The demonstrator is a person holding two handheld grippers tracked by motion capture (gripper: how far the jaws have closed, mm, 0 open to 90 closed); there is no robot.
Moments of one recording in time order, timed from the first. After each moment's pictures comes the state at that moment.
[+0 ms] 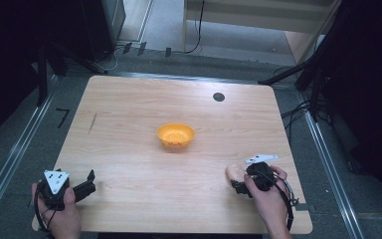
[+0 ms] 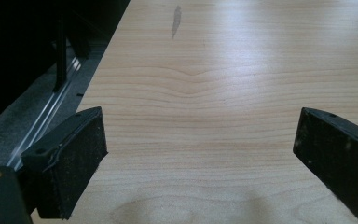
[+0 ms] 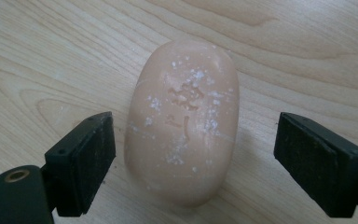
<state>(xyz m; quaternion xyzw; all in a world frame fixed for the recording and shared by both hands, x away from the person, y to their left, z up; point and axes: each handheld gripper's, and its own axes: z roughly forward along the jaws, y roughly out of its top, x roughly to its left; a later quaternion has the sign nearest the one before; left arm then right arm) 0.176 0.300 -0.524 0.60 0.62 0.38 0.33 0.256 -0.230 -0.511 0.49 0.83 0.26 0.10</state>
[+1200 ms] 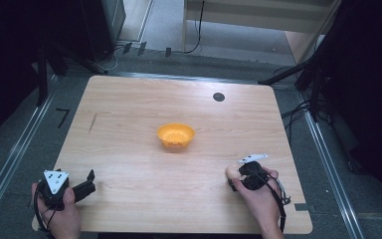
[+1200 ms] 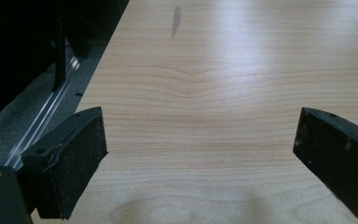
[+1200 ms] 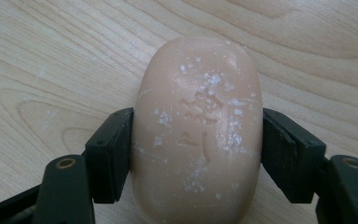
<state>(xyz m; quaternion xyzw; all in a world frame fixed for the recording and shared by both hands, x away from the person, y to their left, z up) 0.176 0.300 -0.524 0.60 0.62 0.38 0.33 0.262 -0.216 -0.522 0.48 0.84 0.23 0.11</state>
